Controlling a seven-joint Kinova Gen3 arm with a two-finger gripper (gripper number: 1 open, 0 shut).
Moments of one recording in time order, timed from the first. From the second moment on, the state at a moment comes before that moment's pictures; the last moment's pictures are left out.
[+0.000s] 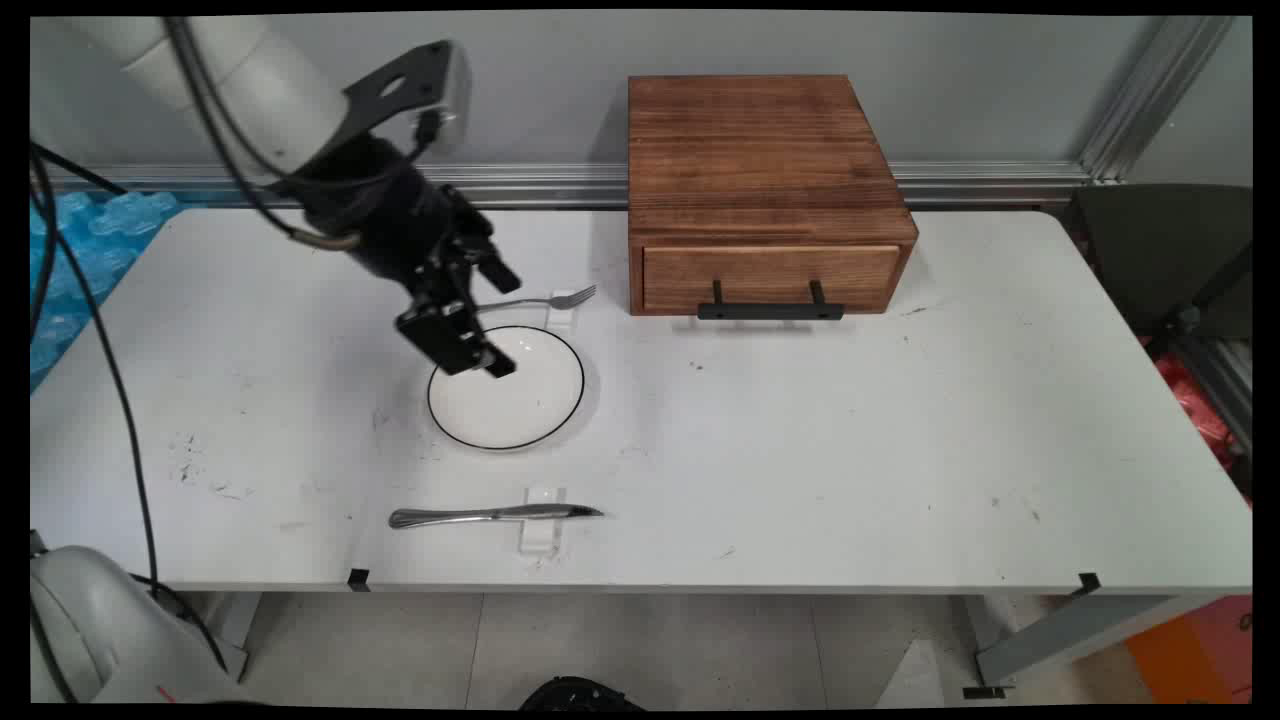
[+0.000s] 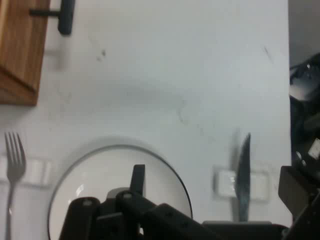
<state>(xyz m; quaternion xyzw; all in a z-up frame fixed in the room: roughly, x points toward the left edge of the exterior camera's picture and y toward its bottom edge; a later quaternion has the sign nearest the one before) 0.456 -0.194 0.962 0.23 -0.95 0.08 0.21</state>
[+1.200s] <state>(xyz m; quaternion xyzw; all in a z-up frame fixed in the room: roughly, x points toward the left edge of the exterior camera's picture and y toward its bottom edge) 0.339 -0.303 0.937 0.19 -0.94 0.15 0.24</state>
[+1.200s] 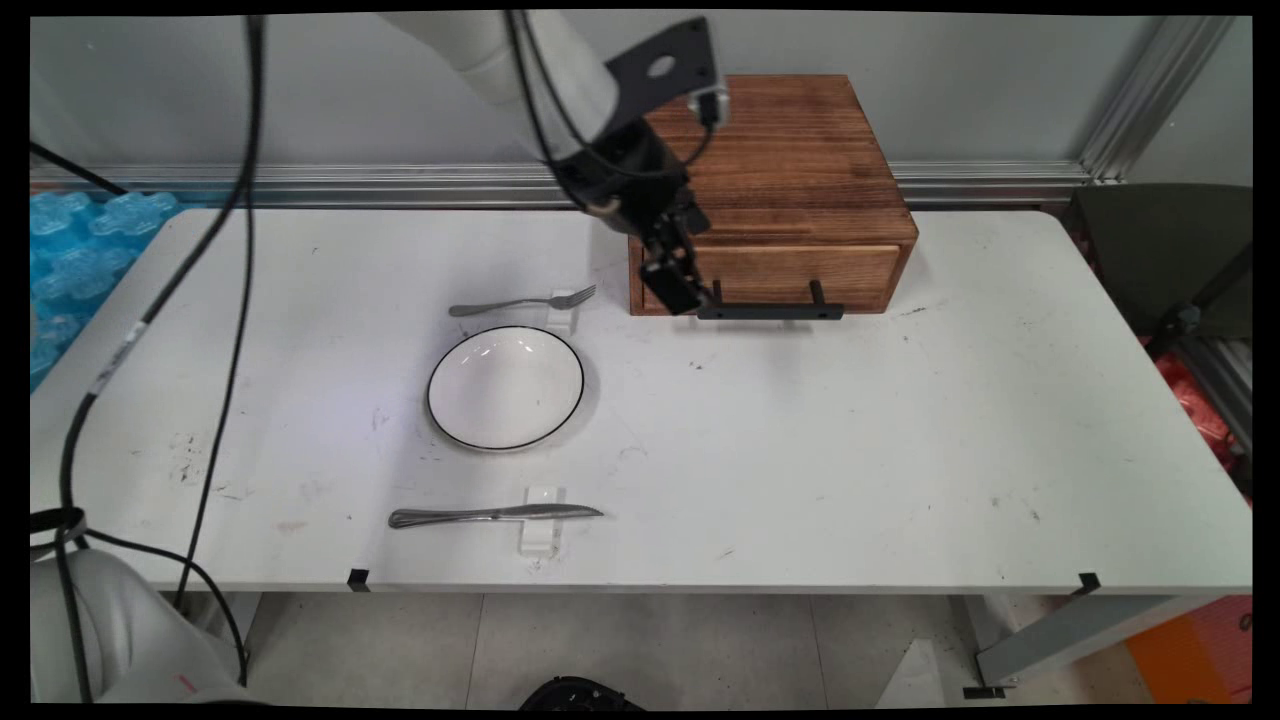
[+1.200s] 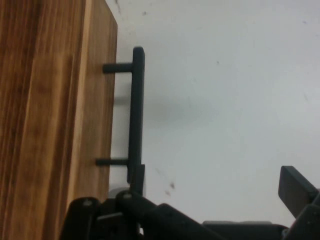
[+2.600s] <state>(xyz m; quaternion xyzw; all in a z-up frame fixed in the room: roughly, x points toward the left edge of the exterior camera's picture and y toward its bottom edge) 0.286 -0.386 0.836 0.18 -0.94 0.15 0.23</state>
